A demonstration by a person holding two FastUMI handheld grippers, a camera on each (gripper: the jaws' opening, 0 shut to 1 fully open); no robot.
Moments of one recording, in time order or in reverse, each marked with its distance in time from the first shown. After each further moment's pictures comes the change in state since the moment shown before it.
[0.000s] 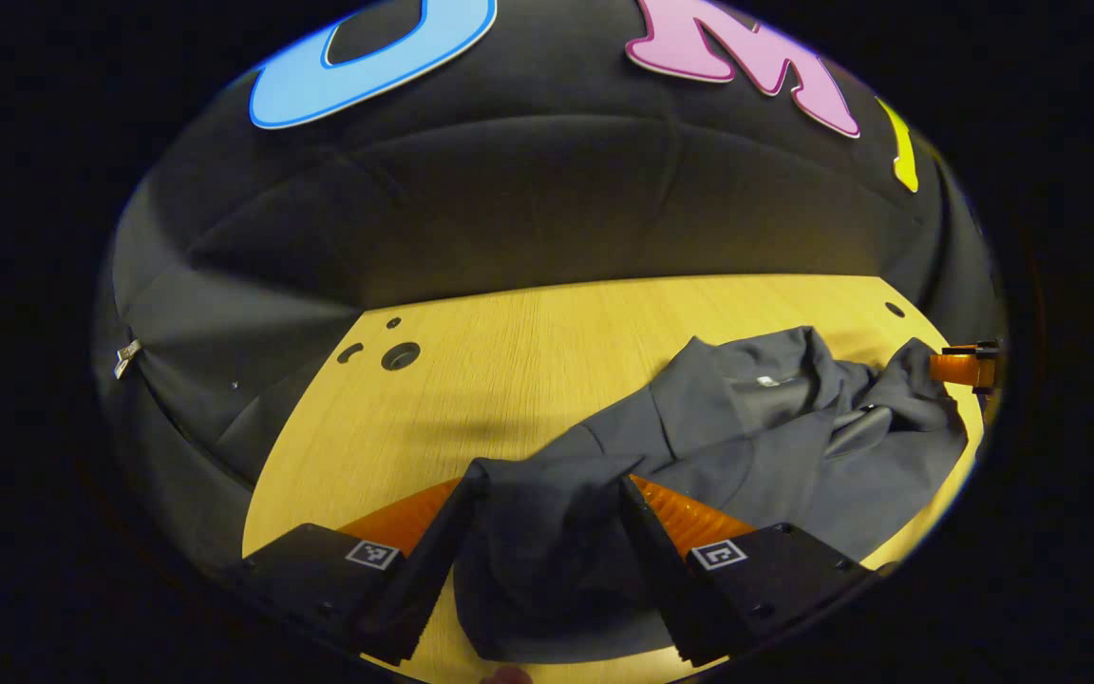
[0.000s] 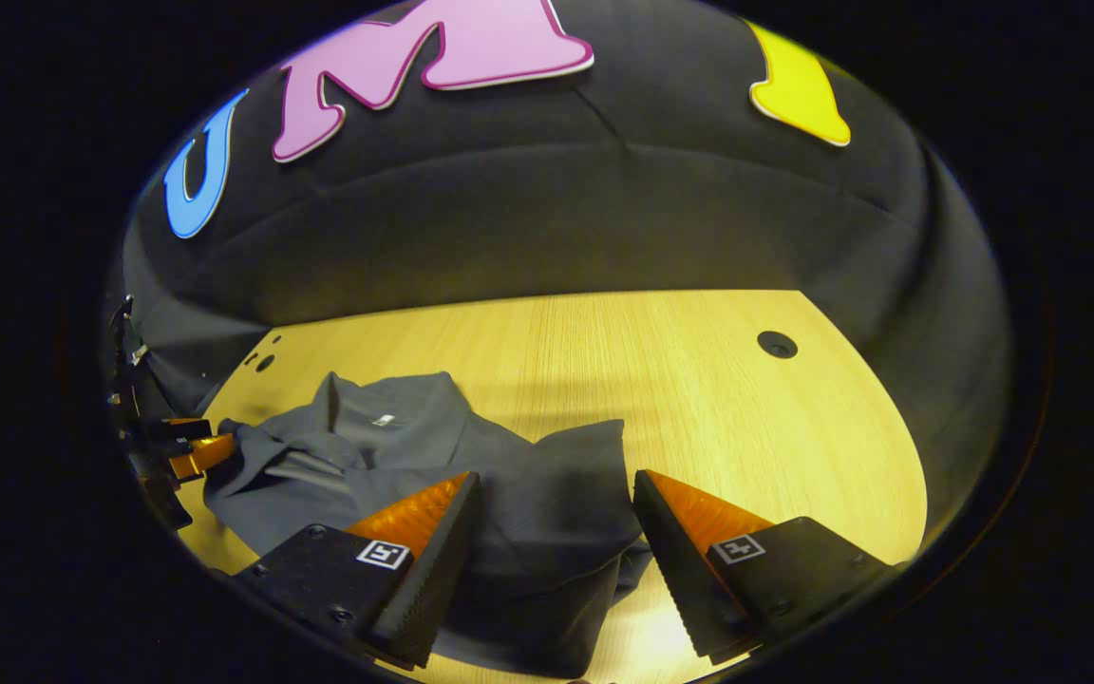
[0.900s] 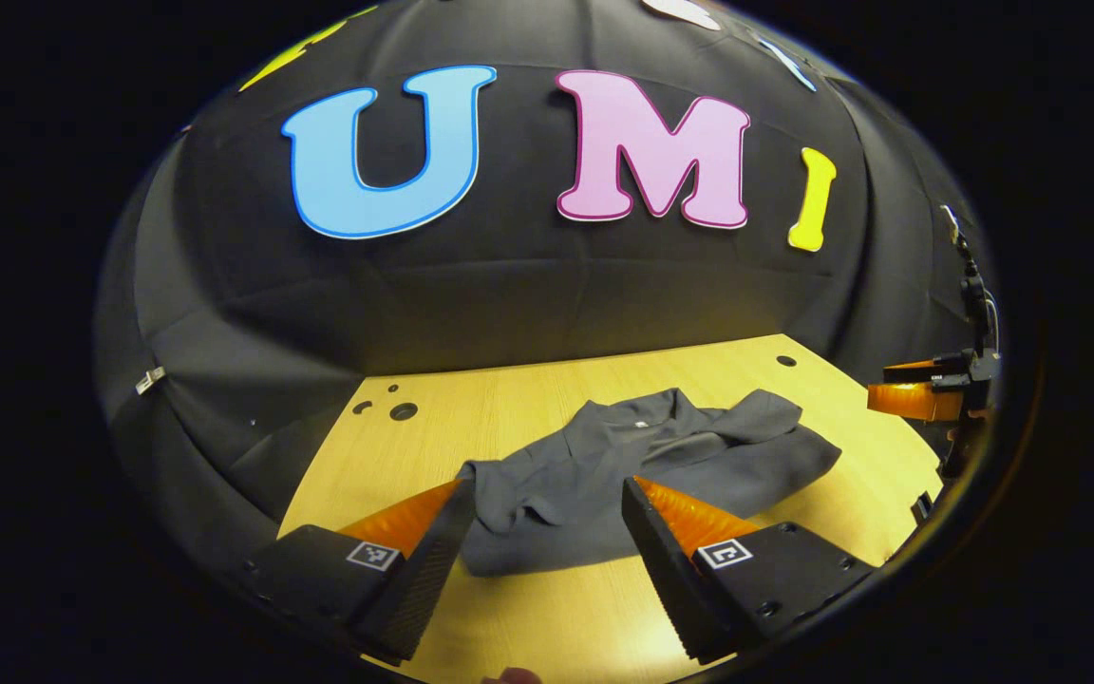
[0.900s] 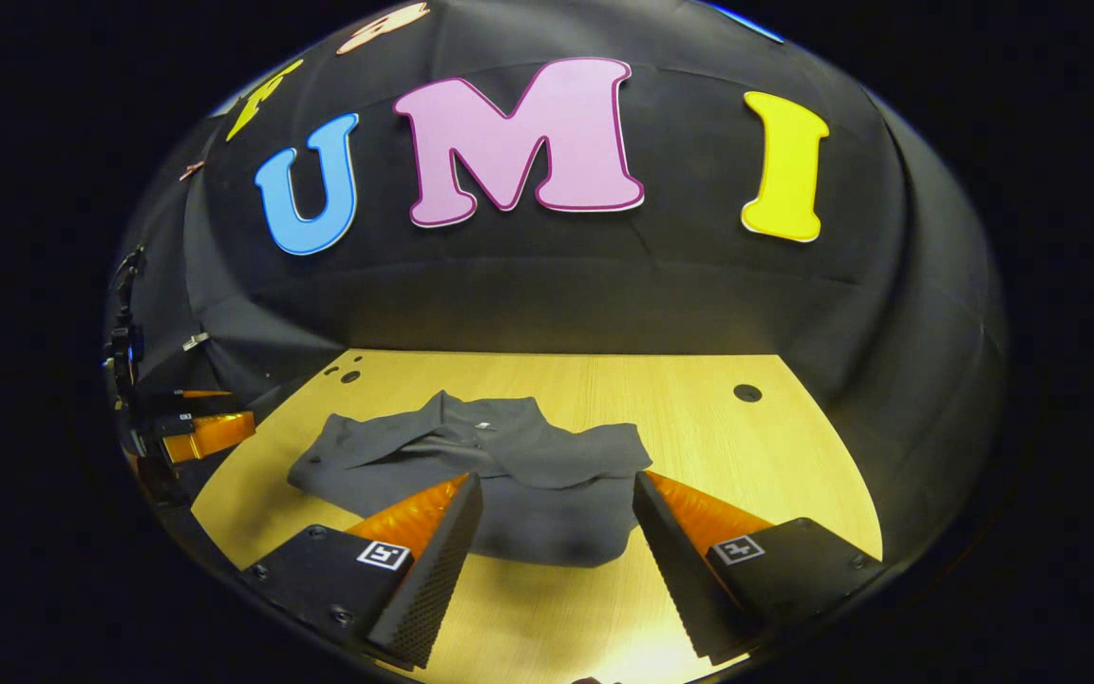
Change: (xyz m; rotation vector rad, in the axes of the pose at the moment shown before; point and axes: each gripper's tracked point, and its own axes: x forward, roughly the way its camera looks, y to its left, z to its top) left arm -0.192 -0.027 0.003 -0.004 -0.209 -0.133; right arm -0.180 0.050 -0.004 -0.072 -0.172 0.071
